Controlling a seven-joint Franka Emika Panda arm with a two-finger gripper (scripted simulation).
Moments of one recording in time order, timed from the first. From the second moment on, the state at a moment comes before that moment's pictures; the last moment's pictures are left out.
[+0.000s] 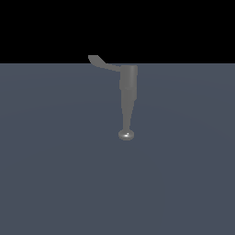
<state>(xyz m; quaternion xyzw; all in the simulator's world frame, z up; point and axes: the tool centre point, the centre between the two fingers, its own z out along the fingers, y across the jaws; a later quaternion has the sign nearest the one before) -0.253 0.007 0.469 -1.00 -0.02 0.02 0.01</state>
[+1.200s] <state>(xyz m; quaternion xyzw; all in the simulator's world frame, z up) -0.243 0.022 0.469 -1.00 -0.01 0.03 0.02</state>
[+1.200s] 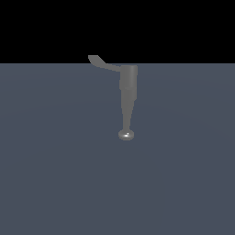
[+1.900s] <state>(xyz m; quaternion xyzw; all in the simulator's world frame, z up) -0.195 0.027 0.462 -0.99 0.11 0.03 0.02</state>
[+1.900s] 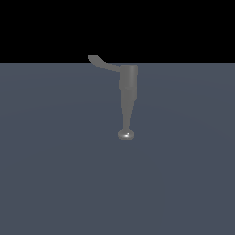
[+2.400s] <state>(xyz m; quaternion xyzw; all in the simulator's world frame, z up) -0.146 0.032 0.446 -0.97 0.23 0.03 0.03</state>
